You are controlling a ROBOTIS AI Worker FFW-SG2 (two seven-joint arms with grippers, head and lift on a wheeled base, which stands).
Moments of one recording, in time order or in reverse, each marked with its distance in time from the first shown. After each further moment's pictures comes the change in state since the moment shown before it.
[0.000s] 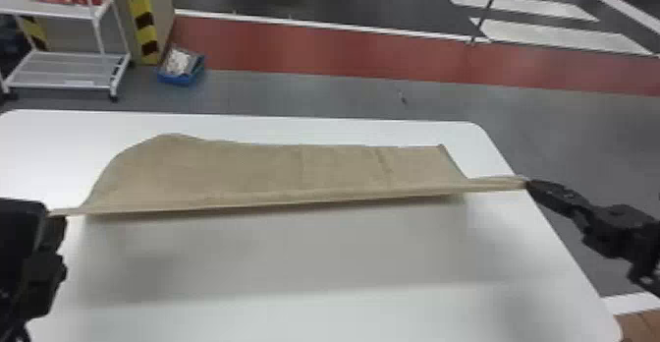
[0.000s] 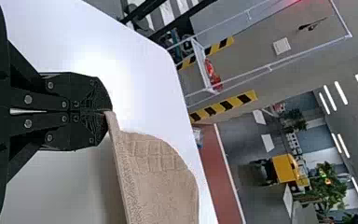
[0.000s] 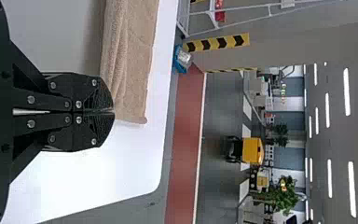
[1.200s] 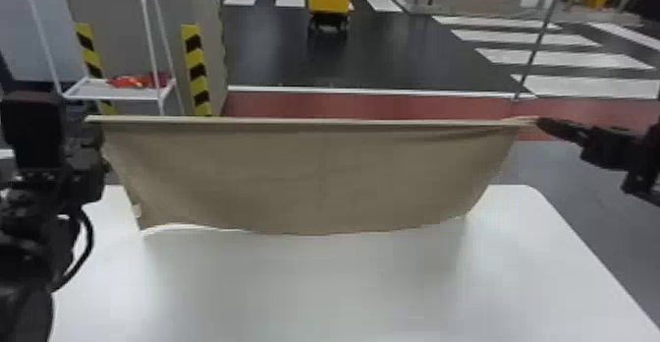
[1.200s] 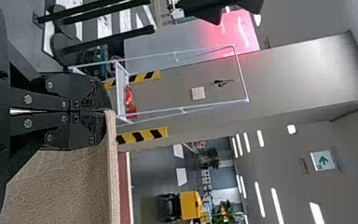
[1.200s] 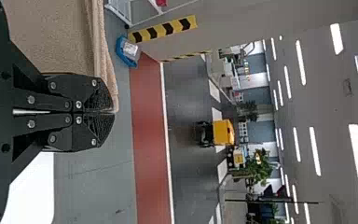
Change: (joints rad) left arm -0.510 0.004 0.064 0.184 0.133 -0.079 0.040; right arm -0.688 0.083 0.243 0.128 0.083 0.374 -0.240
